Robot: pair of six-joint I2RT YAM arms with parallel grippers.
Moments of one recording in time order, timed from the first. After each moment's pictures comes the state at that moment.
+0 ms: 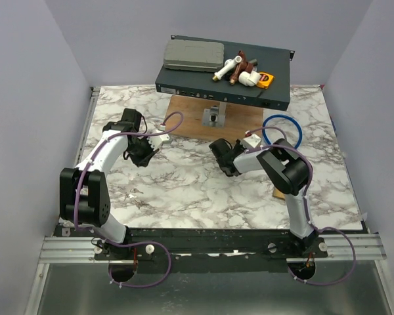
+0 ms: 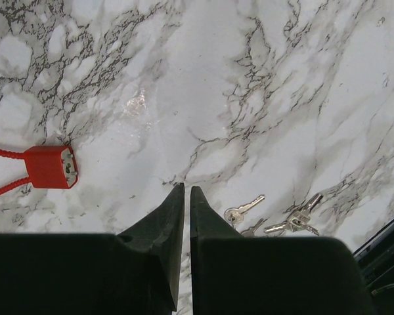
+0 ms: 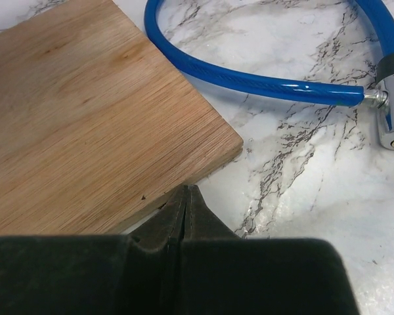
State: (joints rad) left arm -0.13 1.57 1.17 -0.92 0.35 0.89; right arm 0.67 2.15 1.07 0.06 1.30 1.09
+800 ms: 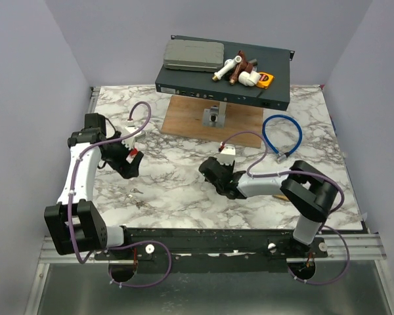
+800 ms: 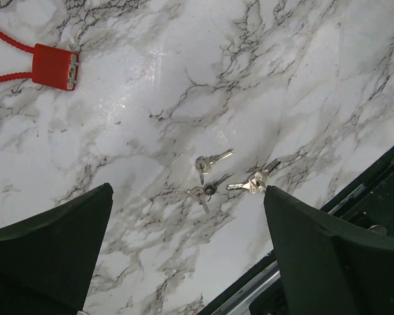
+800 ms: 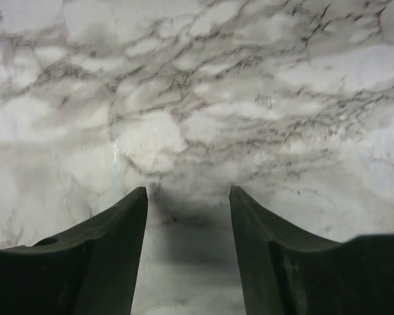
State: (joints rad) left arm 0.13 1.34 1.15 -1.06 0.52 0.84; right arm 0.96 1.80 0.87 0.09 0.74 0.84
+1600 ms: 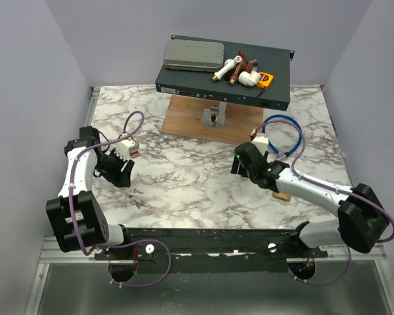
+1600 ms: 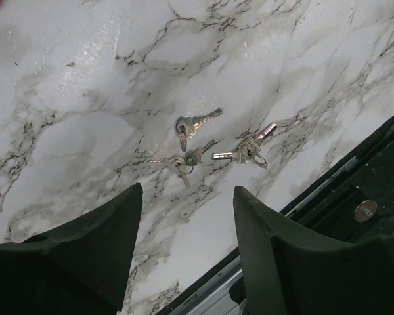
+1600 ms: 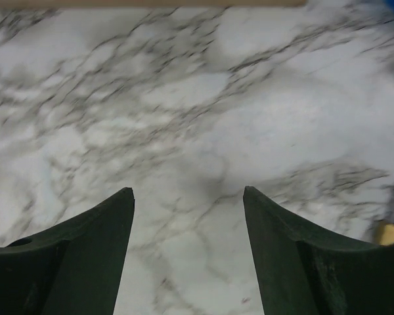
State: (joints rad) left arm 0.26 1.36 1.01 -1.11 0.52 0.93; right arm 0.81 1.33 0.78 -0.30 0.49 0.72
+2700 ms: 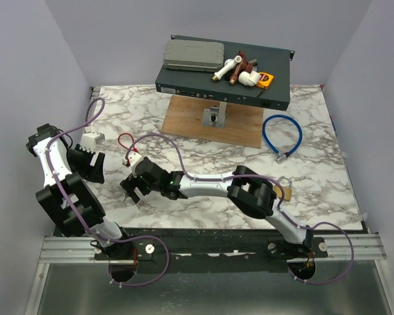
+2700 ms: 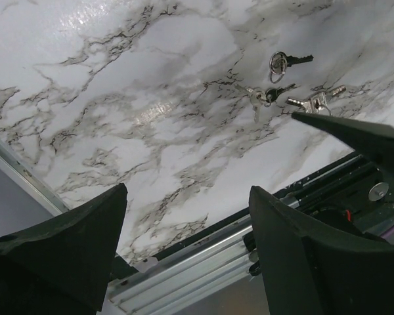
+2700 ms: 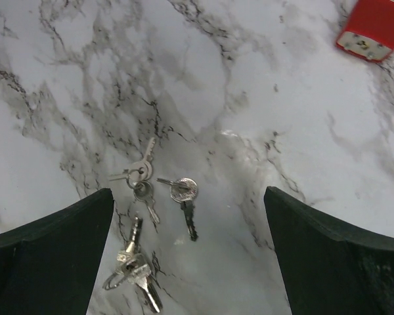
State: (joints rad) left arm 0.60 1.52 1.27 -1.29 0.46 1.02; right arm 1.21 2.30 1.70 0.07 0.11 0.20
